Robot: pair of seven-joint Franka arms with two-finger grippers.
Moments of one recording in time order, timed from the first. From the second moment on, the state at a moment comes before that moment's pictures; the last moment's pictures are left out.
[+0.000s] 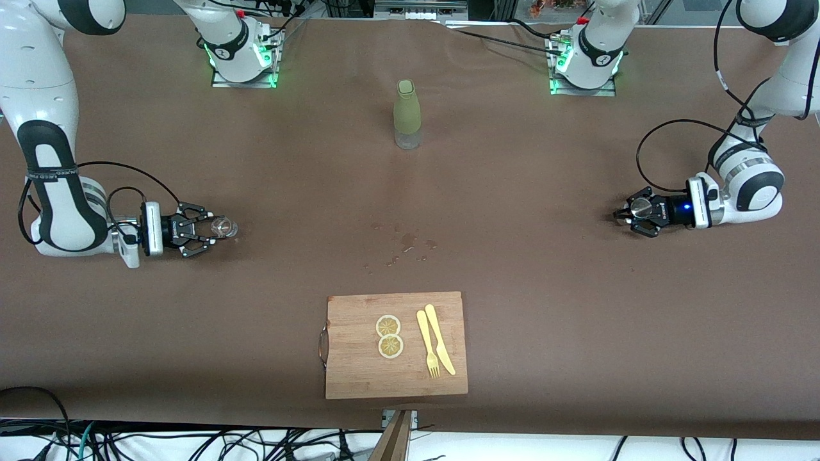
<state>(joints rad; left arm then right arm) 0.60 0.79 -0.10 -1.91 -1.06 1.56 2.56 -0.25 0.79 -0.04 -1.68 0.82 1.68 -2.28</state>
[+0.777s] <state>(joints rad) 0.40 0.71 -0.12 -1.99 -1.28 1.59 2.54 -0.05 0.63 -0.01 -1.64 0.76 1.76 -1.93</state>
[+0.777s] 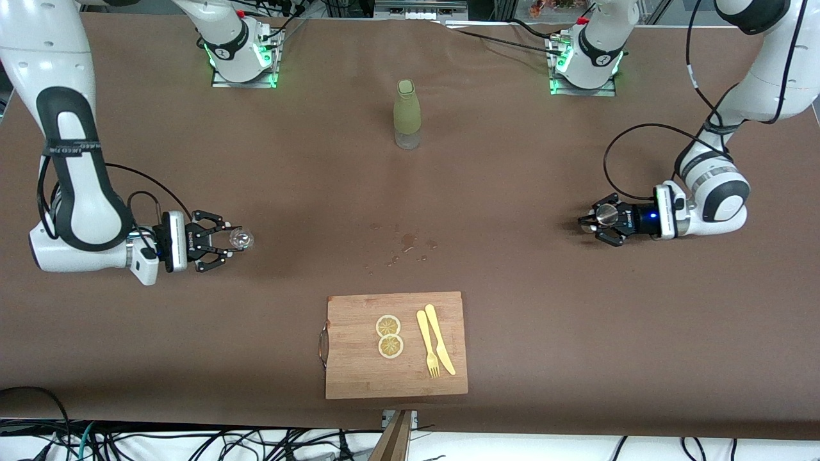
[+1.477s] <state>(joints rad) 0.08 0.67 -0.12 -2.07 -1.65 1.73 2.69 0.15 0.51 0.10 -1.63 0.67 1.93 -1.41</state>
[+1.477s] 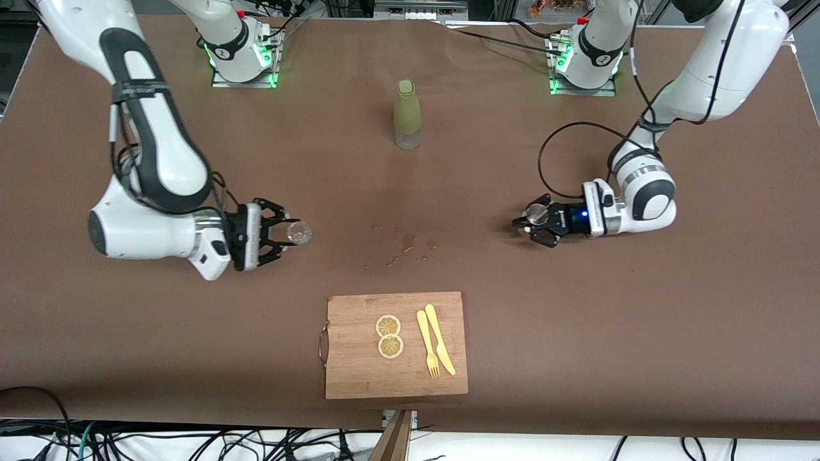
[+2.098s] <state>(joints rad) -0.11 0.68 -0.12 -2.08 -1.95 1.85 2.73 0.34 0.51 0.10 -1.57 0.48 2.00 -1.05</state>
